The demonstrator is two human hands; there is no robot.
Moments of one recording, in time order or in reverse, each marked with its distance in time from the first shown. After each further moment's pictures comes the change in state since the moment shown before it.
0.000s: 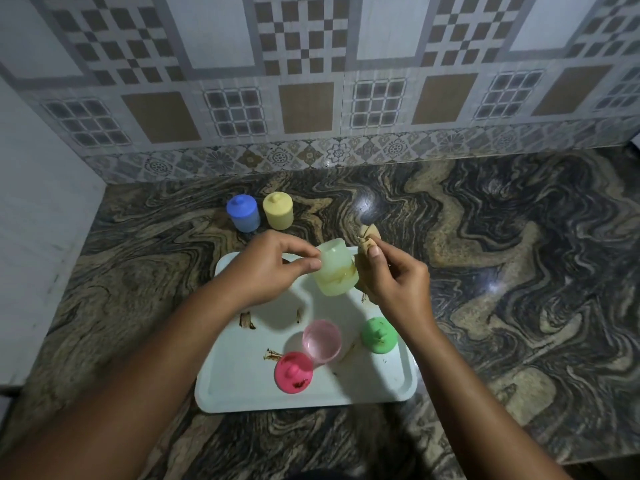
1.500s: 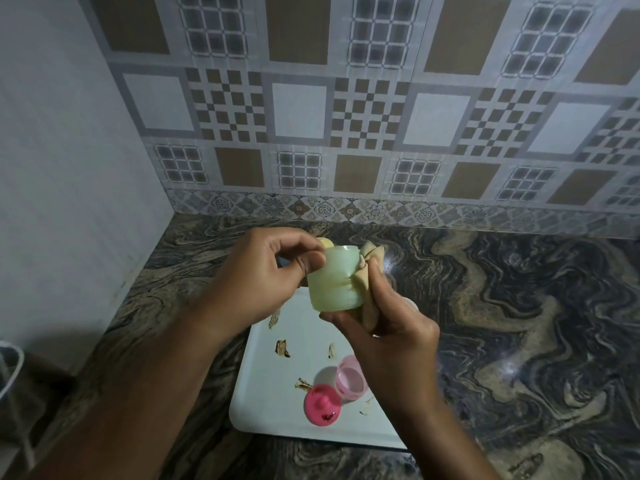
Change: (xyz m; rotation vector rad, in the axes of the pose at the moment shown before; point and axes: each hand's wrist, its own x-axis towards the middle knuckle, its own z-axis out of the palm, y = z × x) left_hand -0.094 0.057 -0.085 -0.151 0.387 0.194; right_hand -0.090 -0.101 0.055 -0.175 -0.049 -0.637
